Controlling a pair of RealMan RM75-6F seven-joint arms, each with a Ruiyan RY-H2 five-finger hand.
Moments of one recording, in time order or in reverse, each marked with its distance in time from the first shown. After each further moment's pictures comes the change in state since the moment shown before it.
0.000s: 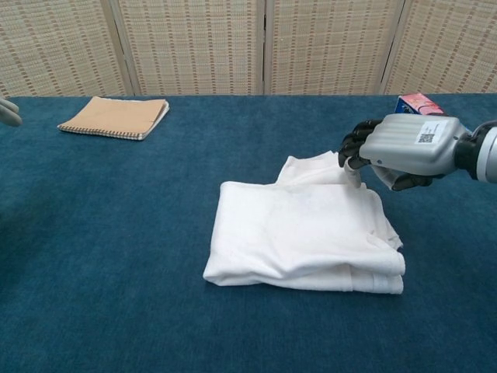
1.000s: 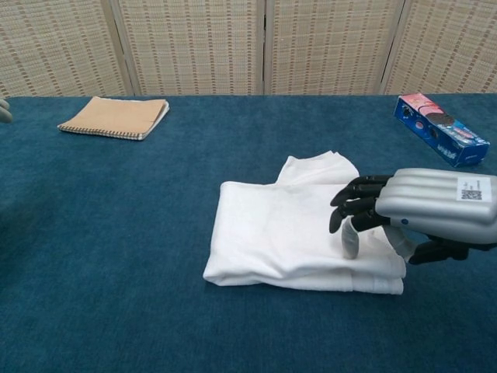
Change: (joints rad) left arm 0.033 0.016 -0.034 -0.002 0.007 -0.023 -0.009; right arm -0.084 0.054 -0.193 -0.154 -0.215 0.214 0.294
